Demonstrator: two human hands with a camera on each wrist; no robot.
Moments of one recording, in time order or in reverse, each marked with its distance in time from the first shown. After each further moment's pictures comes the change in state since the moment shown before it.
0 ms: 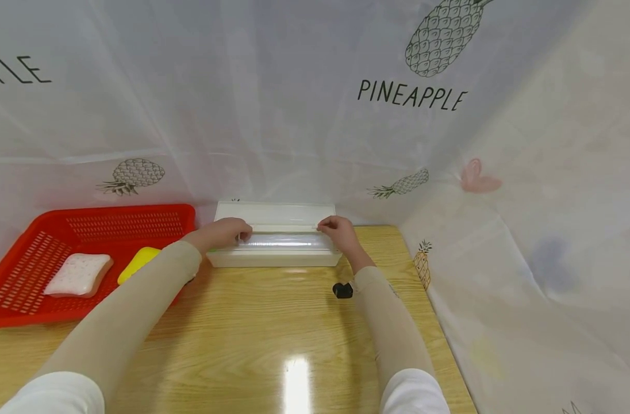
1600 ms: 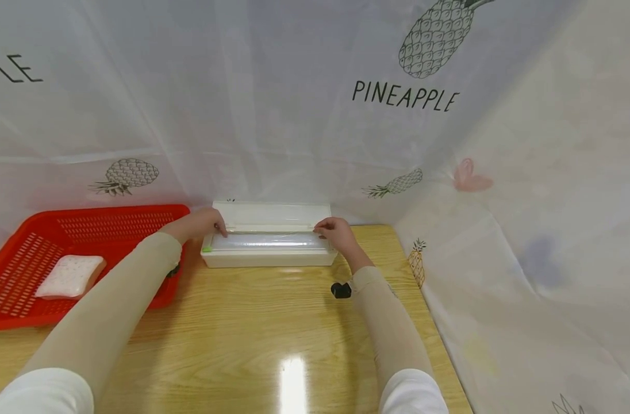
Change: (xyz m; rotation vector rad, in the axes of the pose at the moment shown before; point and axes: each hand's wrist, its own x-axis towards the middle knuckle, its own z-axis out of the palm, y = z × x) left_hand -0.020 -0.019 -0.027 -0.154 0.022 -0.317; right_hand -0.004 -0.006 -0.002 0.091 -0.030 0.065
